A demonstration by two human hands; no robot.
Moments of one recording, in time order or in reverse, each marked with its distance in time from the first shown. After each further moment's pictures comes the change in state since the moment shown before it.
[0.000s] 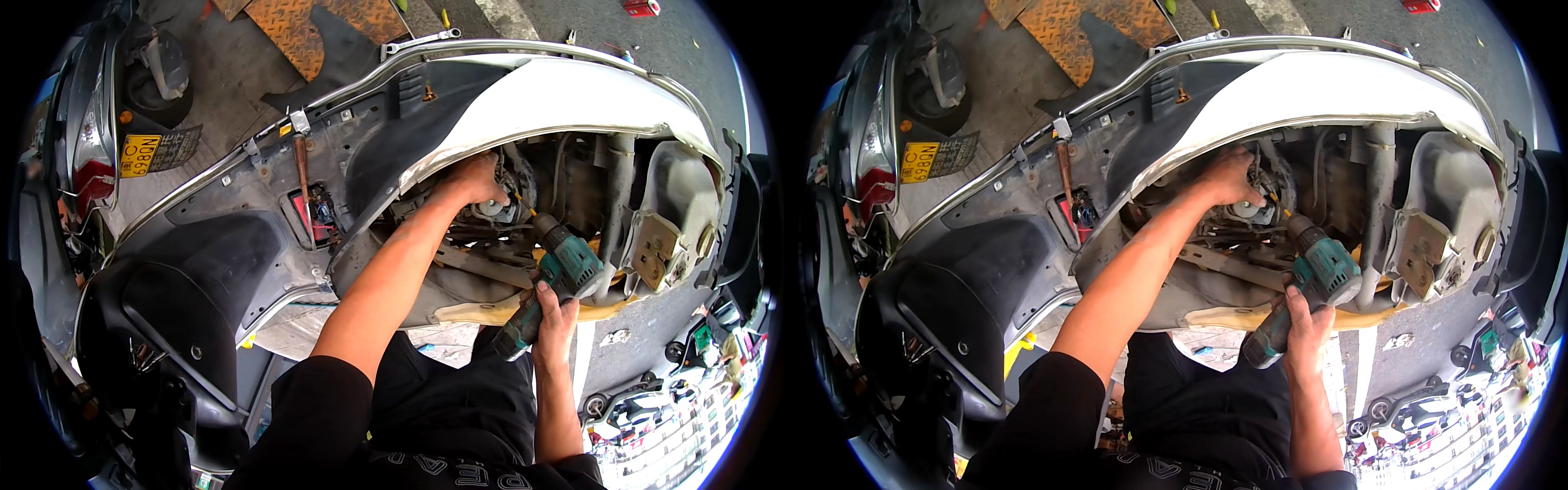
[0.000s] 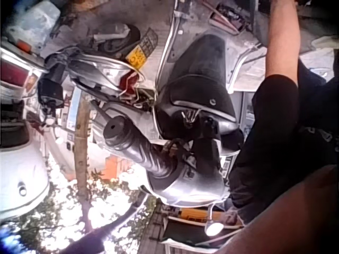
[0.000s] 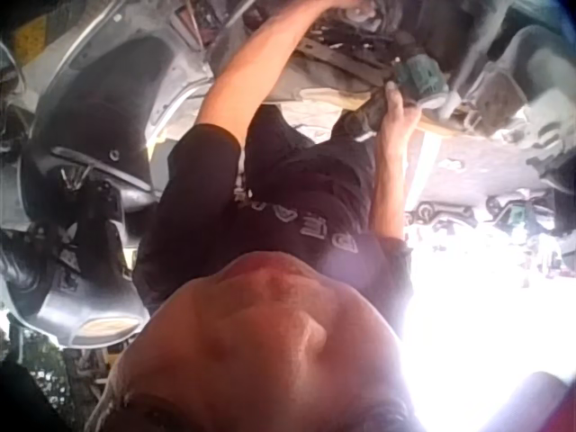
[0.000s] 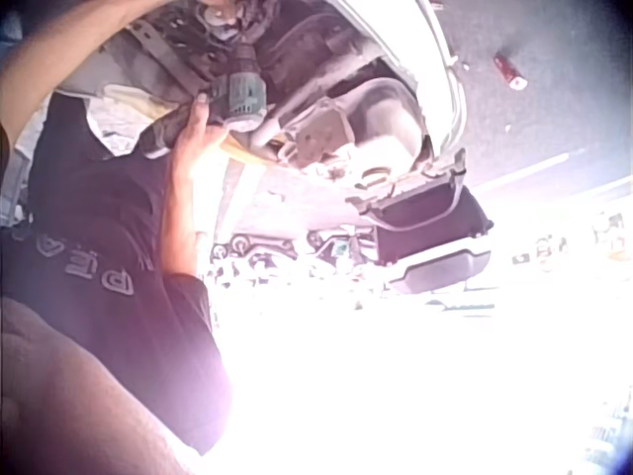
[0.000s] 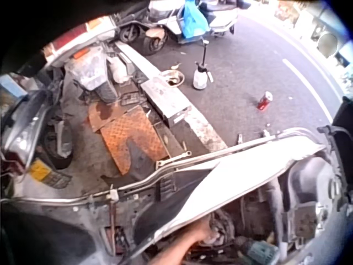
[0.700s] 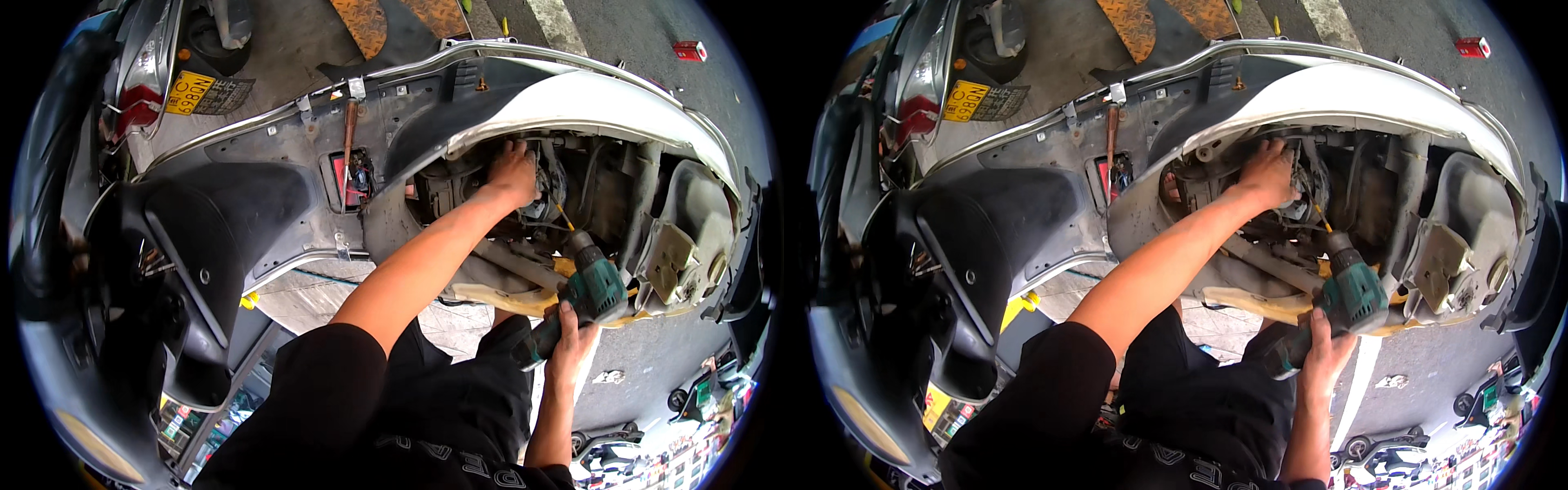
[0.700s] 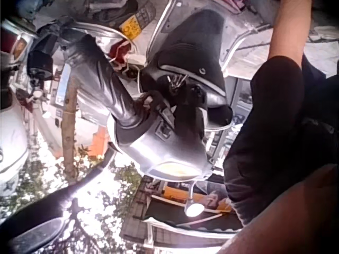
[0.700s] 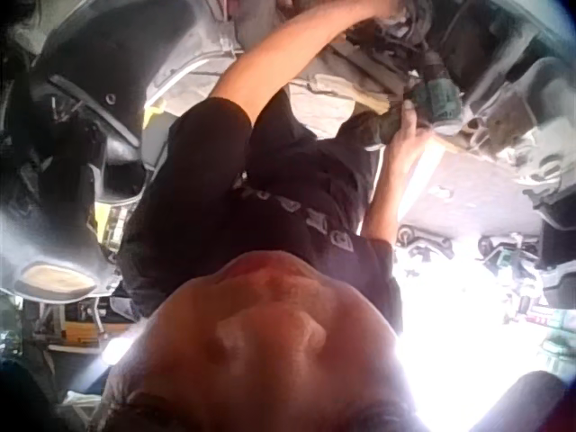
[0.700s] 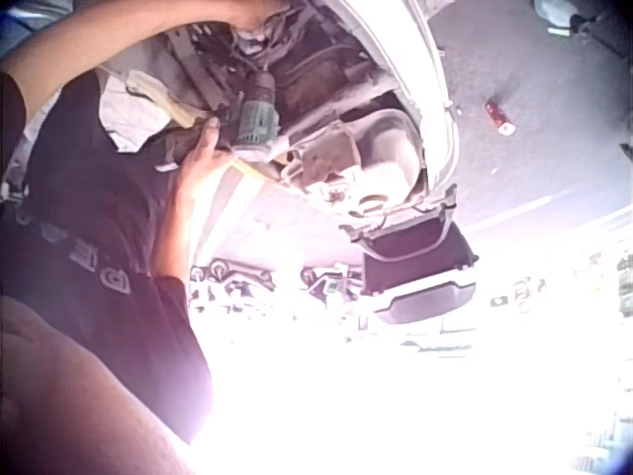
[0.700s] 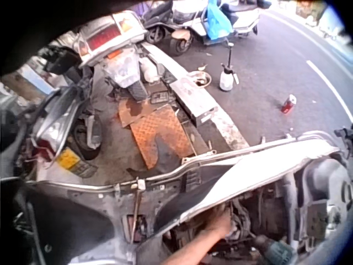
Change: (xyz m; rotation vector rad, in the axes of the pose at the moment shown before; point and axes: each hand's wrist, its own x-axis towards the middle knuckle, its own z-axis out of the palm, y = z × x) left_hand -0.042 0.041 0.010 0.065 0.206 -0.092; right_hand -0.025 0.004 -0.038 -0.142 -0.017 -0.180
